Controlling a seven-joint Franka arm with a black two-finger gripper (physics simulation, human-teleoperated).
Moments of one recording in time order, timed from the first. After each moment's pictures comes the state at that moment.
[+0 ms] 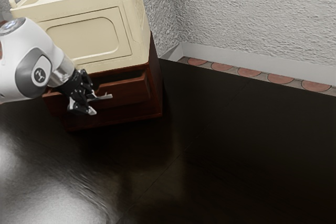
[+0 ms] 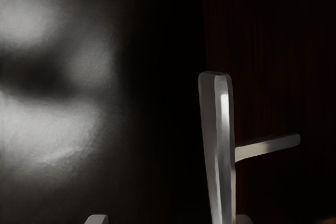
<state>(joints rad) 0.44 -0.08 -0.03 -1.96 -0.11 2.25 -1.68</state>
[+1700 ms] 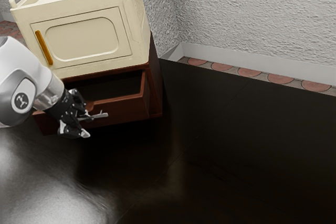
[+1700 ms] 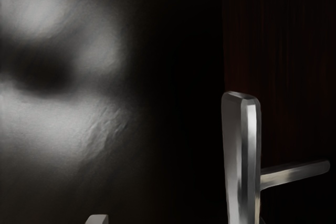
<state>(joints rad) 0.42 -0.33 -0.04 -2.24 -0.14 2.25 -1.72</state>
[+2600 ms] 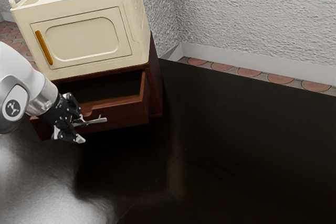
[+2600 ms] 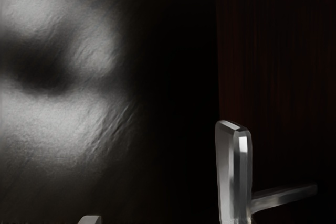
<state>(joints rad) 0.41 -0.41 -0.04 -2.30 -0.13 2.25 -1.73</state>
